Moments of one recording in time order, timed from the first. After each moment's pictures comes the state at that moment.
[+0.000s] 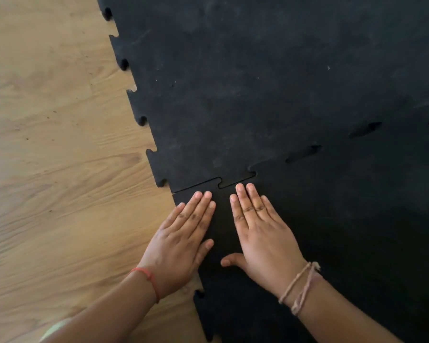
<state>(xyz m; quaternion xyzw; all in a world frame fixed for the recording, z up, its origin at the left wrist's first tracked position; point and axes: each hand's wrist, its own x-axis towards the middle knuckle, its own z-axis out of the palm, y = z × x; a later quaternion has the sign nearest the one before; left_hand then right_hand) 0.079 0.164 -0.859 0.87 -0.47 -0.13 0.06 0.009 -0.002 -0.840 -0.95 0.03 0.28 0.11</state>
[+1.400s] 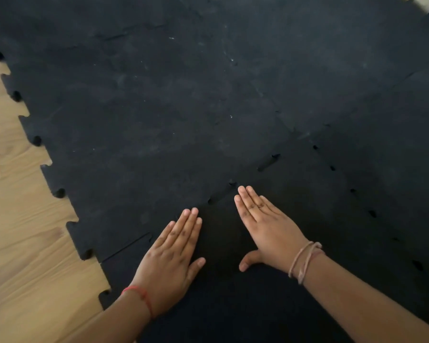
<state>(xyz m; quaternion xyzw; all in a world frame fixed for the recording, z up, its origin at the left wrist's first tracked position) 0.096 0.062 -0.843 0.82 -0.54 -0.17 -0.01 -0.002 -0.131 -0.818 -0.95 0.10 0.31 0.05</state>
